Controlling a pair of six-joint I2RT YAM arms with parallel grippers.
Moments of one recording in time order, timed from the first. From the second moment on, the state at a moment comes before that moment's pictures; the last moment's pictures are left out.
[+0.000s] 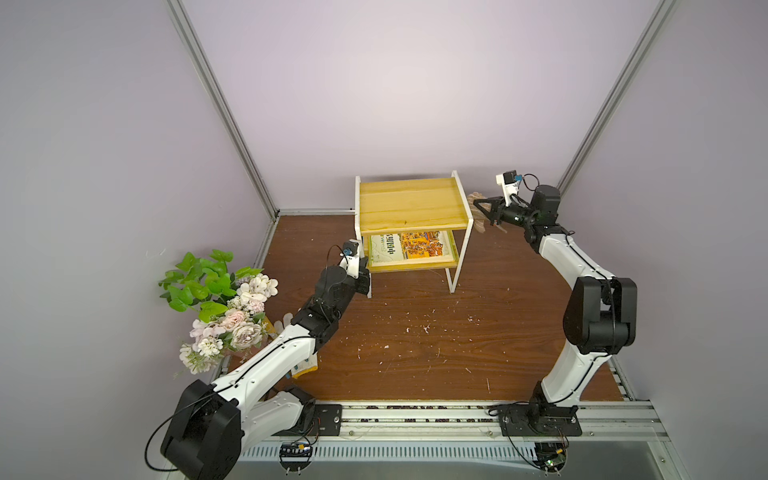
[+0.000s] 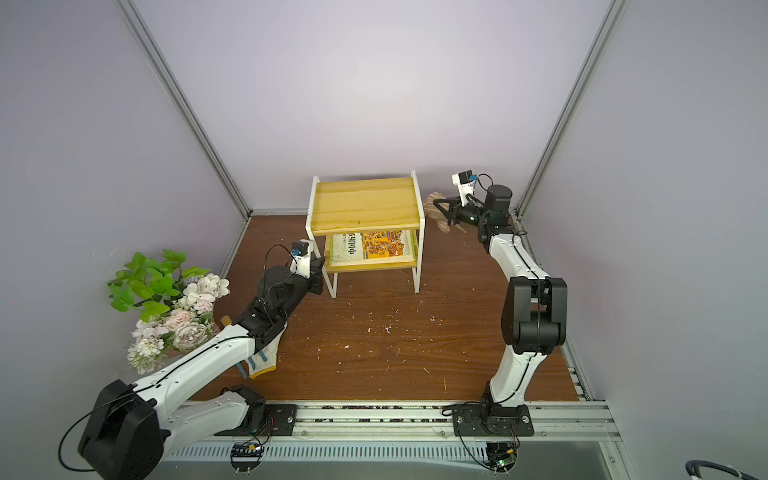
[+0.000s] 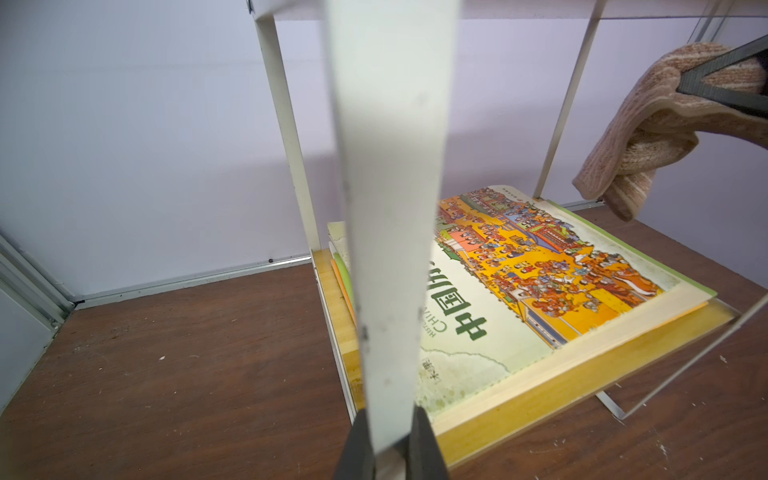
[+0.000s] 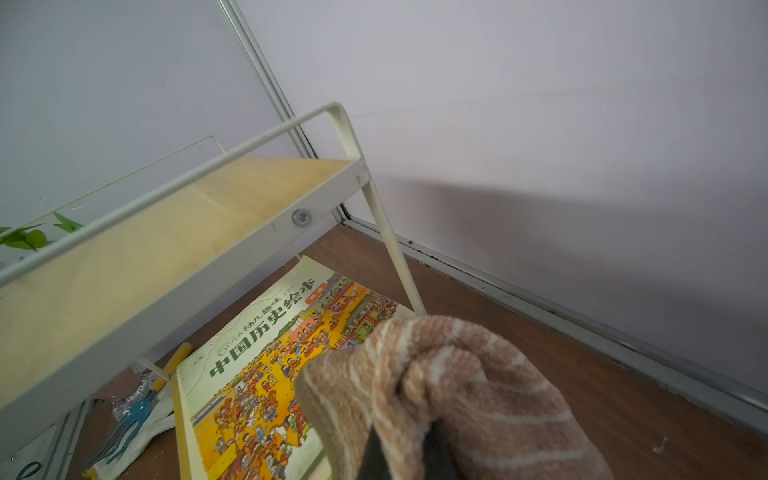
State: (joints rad) left arm -0.47 1.09 0.62 0.26 -0.20 -0.01; right arm -0.01 1.84 1.49 0.17 -0.84 0.18
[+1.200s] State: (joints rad) left arm -0.47 1.14 0.64 0.30 -0.15 -0.04; right arm 0.10 1.98 1.62 0.48 -0.79 0.21
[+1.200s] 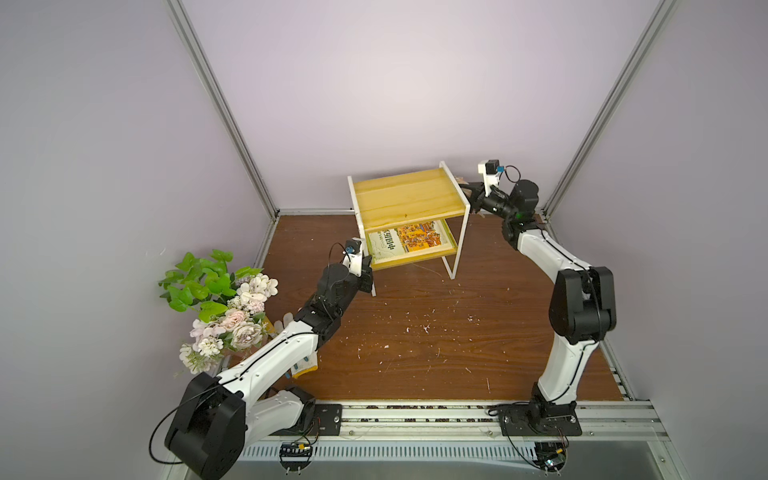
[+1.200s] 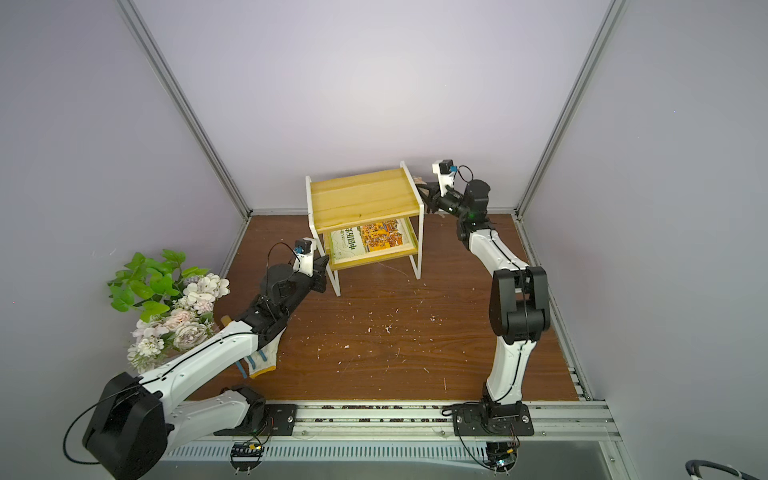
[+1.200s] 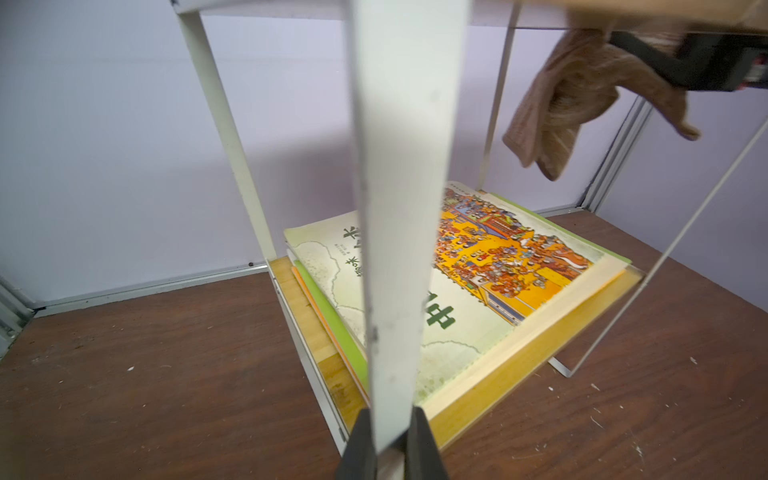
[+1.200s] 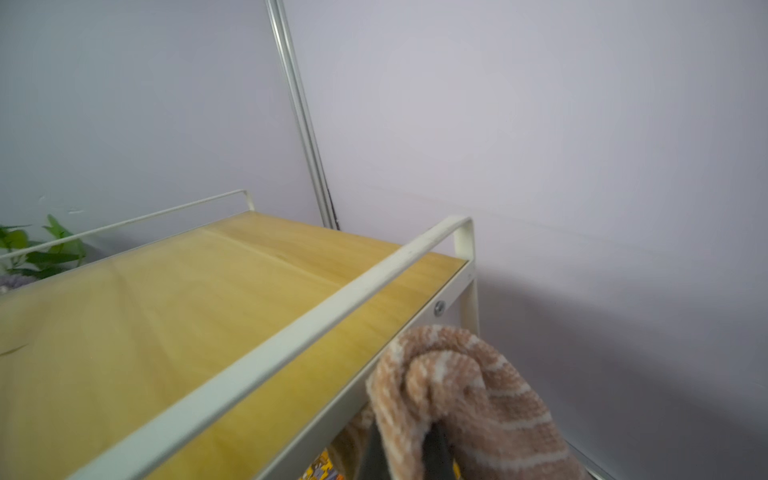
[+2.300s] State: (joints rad) left arm -0.30 1.04 0.58 0.26 0.10 0.02; right arm 0.14 1.14 0.72 0.50 -0.54 0.08
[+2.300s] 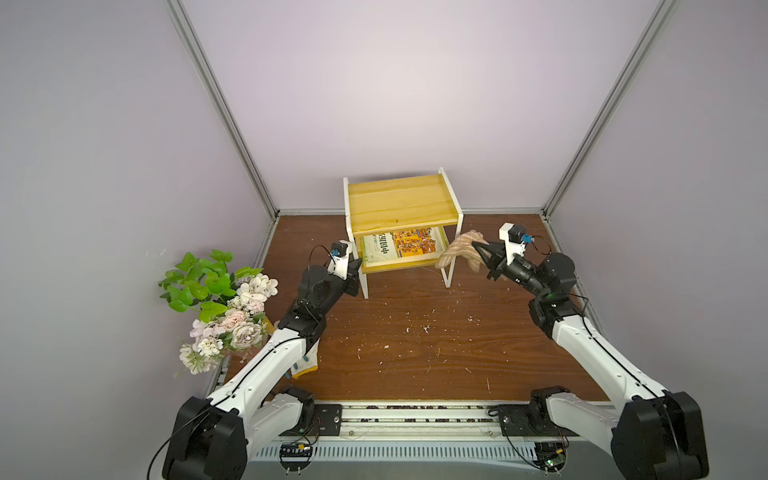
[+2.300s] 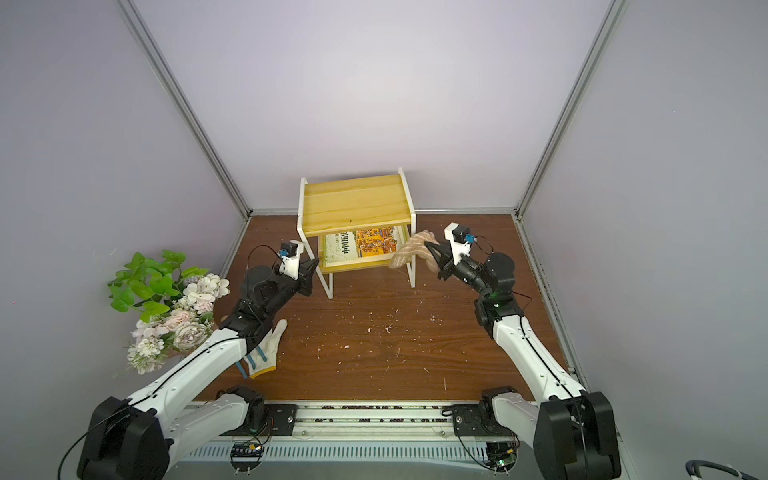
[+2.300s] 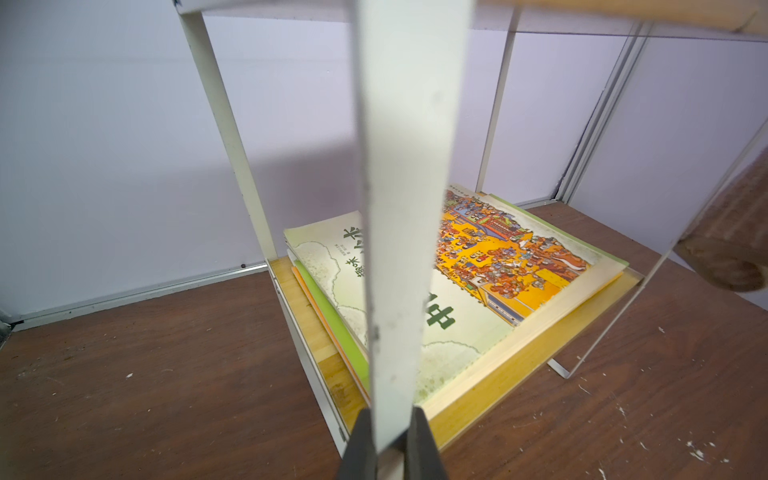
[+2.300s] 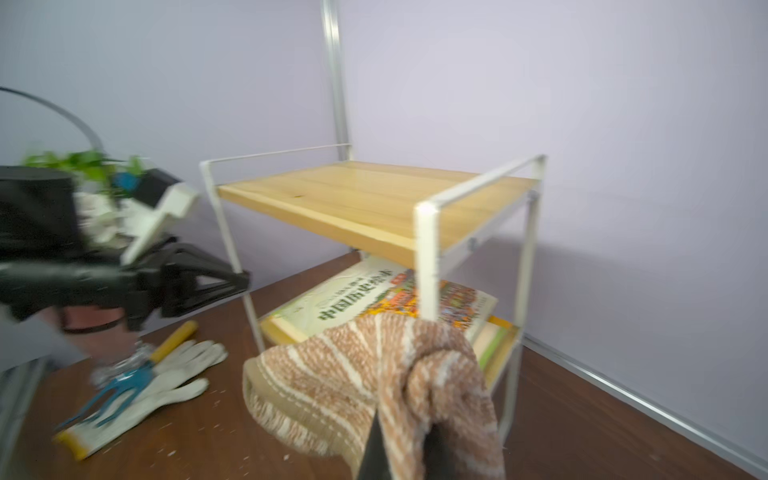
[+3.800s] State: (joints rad) left arm -0.39 1.06 0.60 0.26 0.08 -0.16; right arm 0.25 0.90 0.93 0.18 -0.34 0.02
